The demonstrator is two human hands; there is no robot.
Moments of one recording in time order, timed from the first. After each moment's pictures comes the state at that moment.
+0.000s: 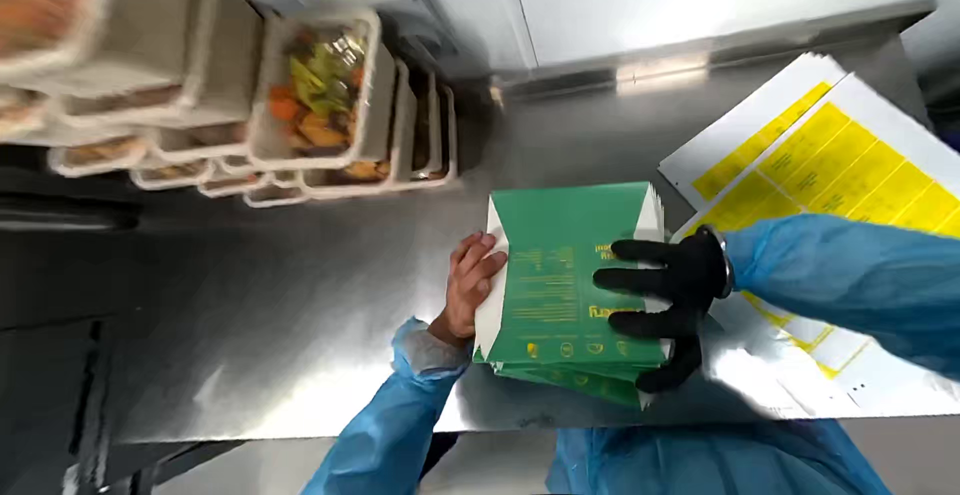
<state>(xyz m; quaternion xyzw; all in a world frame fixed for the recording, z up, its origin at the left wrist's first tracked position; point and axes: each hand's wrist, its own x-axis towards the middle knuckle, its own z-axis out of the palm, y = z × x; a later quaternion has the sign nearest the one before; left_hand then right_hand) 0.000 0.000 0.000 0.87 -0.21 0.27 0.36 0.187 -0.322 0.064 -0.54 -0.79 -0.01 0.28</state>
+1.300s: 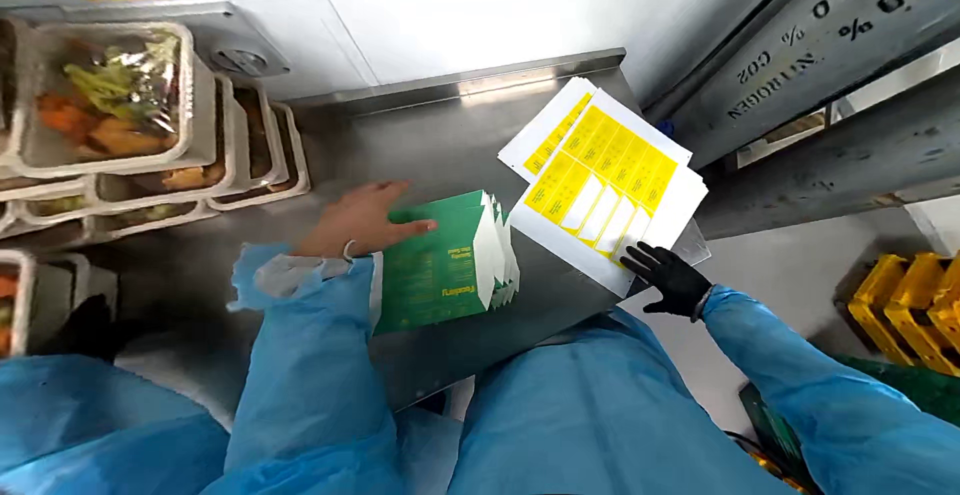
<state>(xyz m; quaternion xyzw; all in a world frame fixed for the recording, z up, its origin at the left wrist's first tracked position) 0.099 -0.045 0.113 0.96 -0.02 -0.21 0.21 0.031 -0.641 0.043 -0.92 -0.35 0.20 0.01</state>
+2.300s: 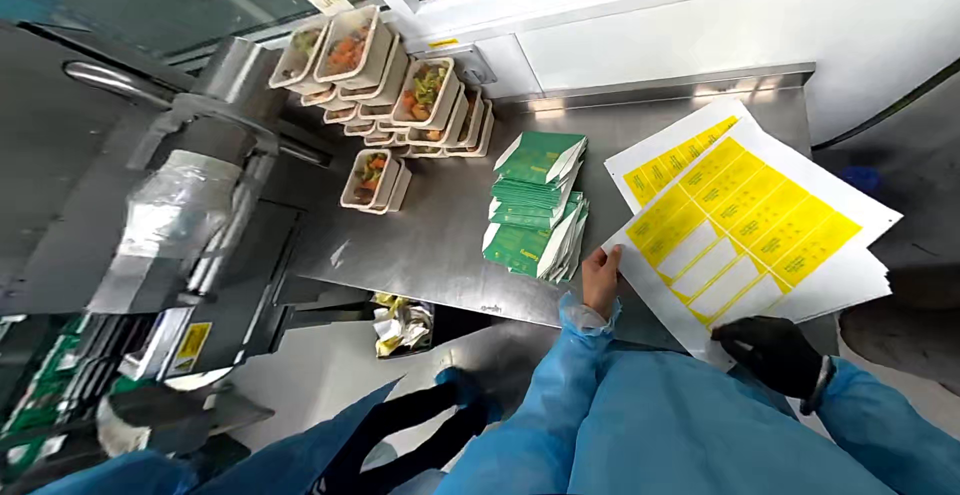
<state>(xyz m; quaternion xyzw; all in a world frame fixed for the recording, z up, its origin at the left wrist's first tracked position) 0.032 -0.402 0.047 0.54 0.40 0.09 0.74 0.112 -0.710 0.018 -0.79 -0.50 0.13 0.33</state>
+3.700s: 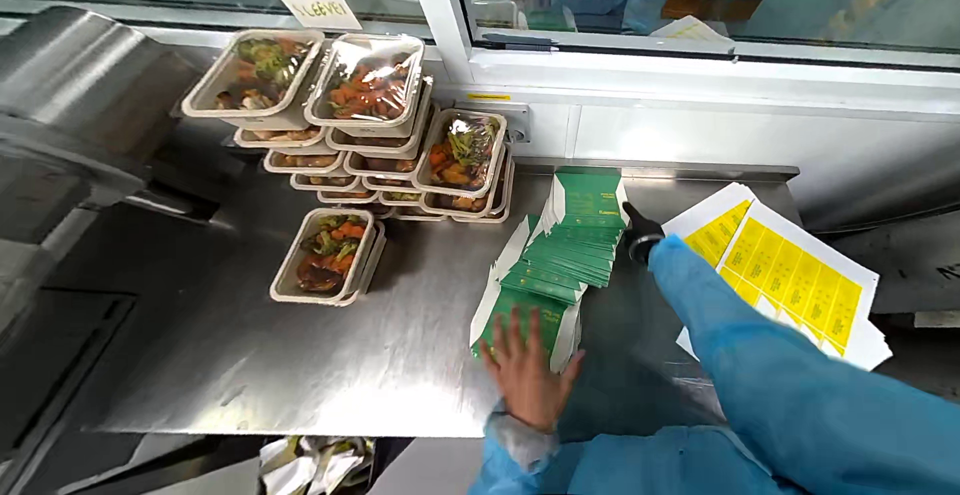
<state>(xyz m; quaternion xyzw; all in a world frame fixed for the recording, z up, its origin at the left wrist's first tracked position) -0.082 -0.122 0.078 0.94 0.27 0.15 0.15 0.256 -0.242 0.050 -0.95 -0.14 0.26 0.10</state>
